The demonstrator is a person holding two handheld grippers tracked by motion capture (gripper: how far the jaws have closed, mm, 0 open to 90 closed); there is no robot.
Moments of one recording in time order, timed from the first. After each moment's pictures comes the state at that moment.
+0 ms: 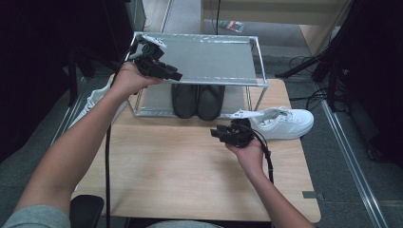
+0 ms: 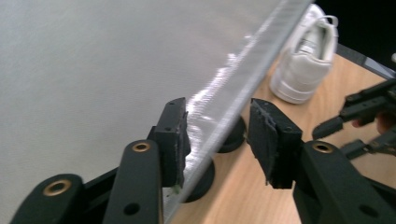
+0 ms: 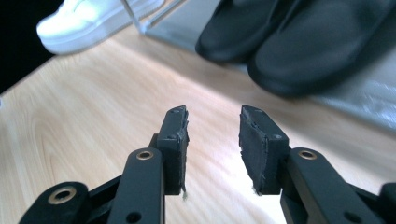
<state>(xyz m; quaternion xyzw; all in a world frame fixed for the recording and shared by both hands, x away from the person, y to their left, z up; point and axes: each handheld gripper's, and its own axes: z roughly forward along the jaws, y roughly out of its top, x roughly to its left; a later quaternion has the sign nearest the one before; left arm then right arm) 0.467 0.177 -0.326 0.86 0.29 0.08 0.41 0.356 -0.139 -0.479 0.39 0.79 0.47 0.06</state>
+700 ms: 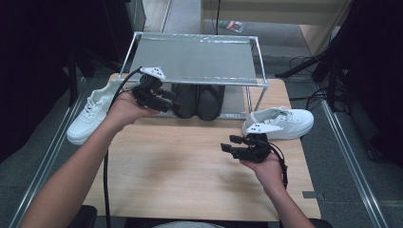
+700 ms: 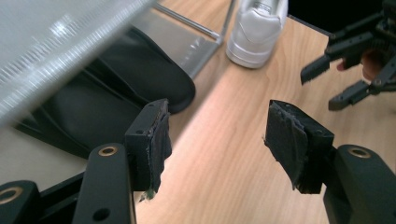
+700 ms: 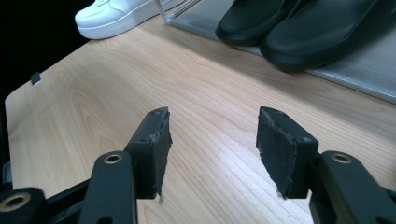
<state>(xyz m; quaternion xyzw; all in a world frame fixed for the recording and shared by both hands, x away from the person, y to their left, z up) 0.394 0.173 -0.368 0.87 0.28 0.05 0.40 0.313 -0.178 -0.470 0.36 0.79 0.49 0.04</state>
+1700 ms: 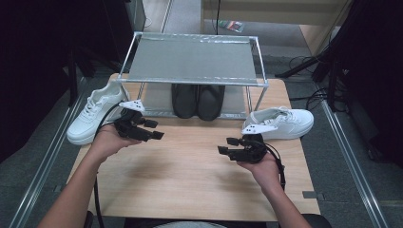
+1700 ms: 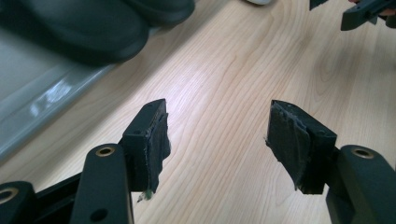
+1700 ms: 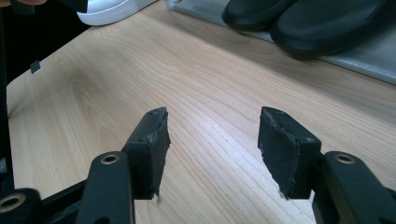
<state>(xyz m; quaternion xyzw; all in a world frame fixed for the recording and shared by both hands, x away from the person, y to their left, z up) 0.352 0.236 -0.442 0.86 0.32 0.02 0.40 0.316 -0.168 -0.478 0.36 0.80 0.47 0.03</state>
